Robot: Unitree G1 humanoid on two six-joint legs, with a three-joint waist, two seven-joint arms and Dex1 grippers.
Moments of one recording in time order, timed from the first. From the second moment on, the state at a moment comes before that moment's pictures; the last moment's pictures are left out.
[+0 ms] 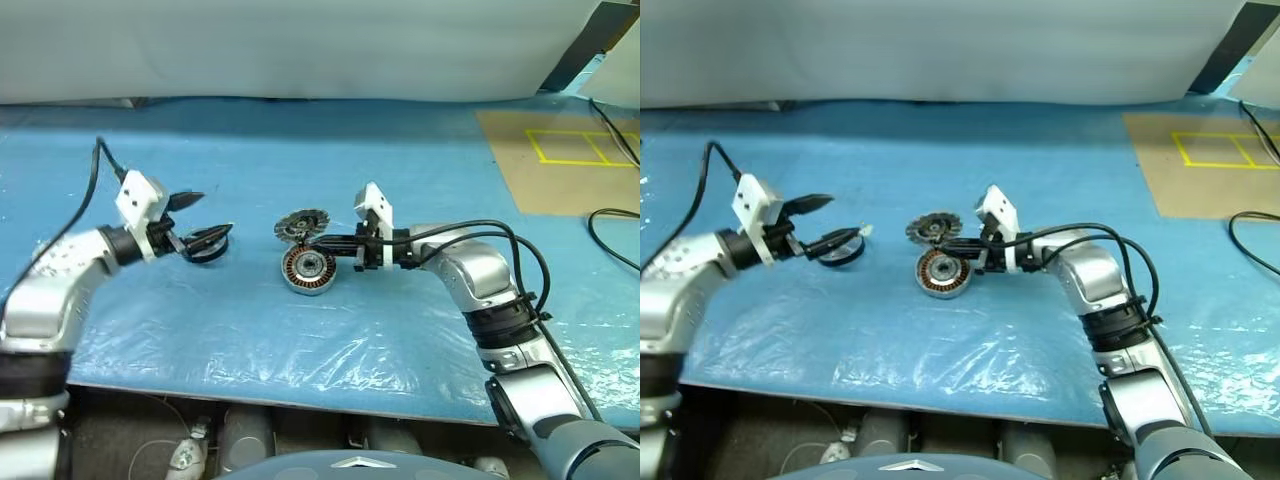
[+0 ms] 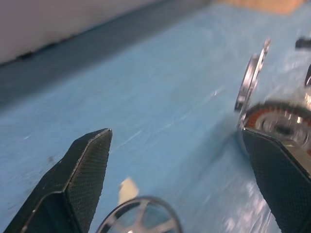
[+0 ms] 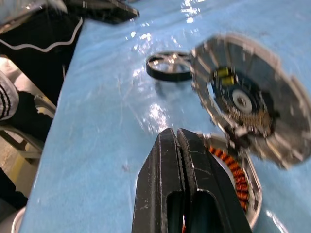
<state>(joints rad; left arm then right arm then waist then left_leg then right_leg) -0.37 0.84 0.13 0.00 -0.45 0.39 -0.96 -0.57 -0.41 0.20 -0.02 0.36 0.72 1.02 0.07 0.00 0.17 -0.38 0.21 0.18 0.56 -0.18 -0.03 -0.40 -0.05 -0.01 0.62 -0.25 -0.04</state>
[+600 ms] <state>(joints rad) -0.95 0.80 -0.36 0.83 0.04 0.19 -1.42 -0.34 -0.55 0.05 -0.30 0.44 0.85 0.87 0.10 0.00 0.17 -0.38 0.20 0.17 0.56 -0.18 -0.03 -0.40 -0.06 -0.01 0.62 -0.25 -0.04</state>
